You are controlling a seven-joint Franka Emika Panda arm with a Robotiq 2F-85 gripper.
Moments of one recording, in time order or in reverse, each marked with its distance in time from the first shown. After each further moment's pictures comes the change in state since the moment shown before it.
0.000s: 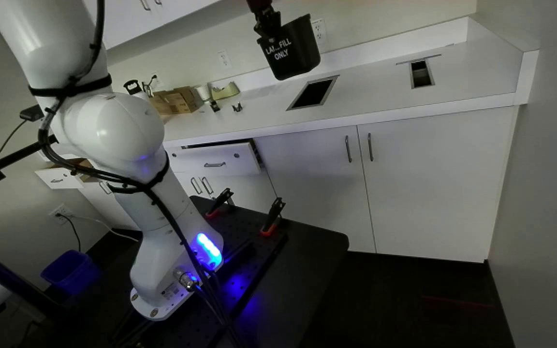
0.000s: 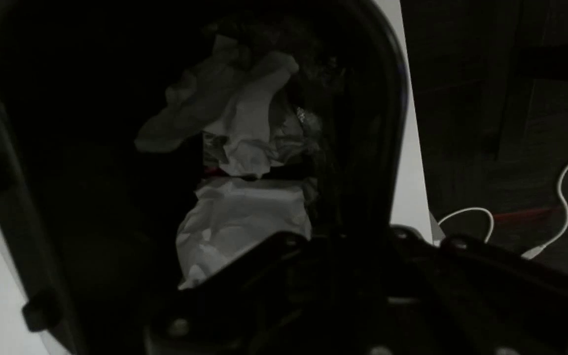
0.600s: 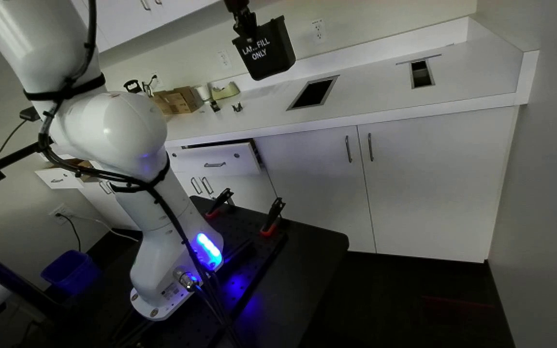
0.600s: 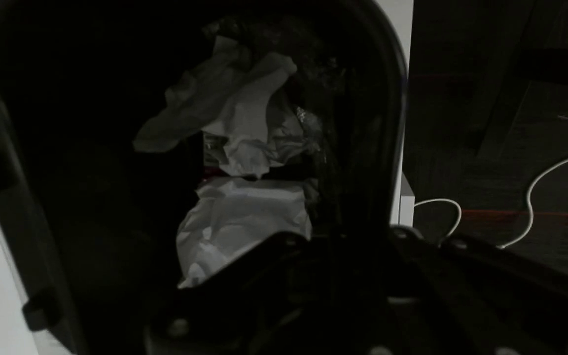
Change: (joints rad) arm 0.066 -0.077 0.020 -0.055 0.064 0.000 -0.136
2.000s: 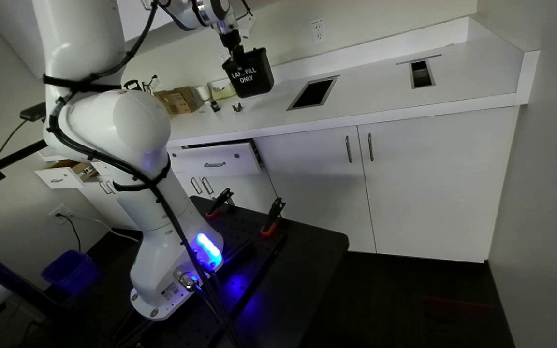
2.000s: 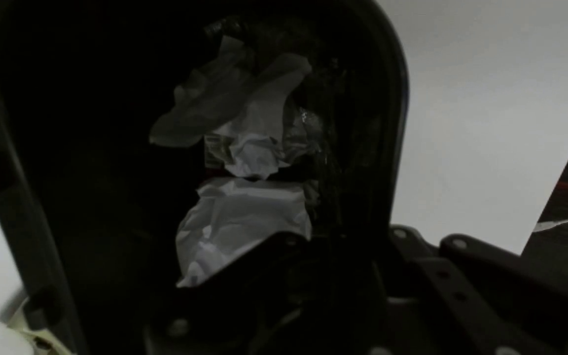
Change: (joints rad) arm 0.113 0.389 0.094 0.254 0.010 0.218 0.006
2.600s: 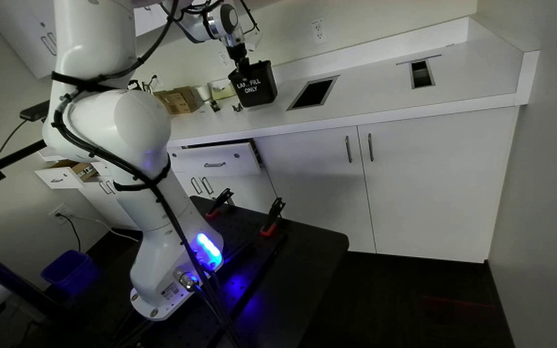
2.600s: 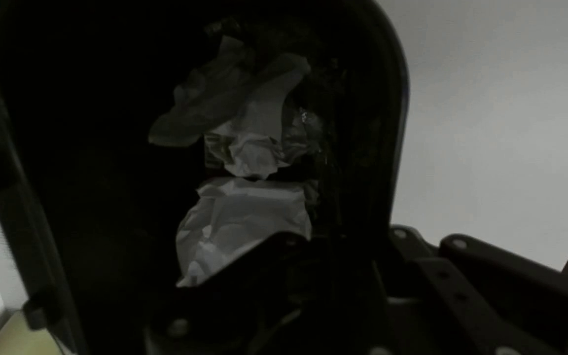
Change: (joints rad) arm 0.014 0.141 -0.001 0.102 -0.027 -0.007 0.034
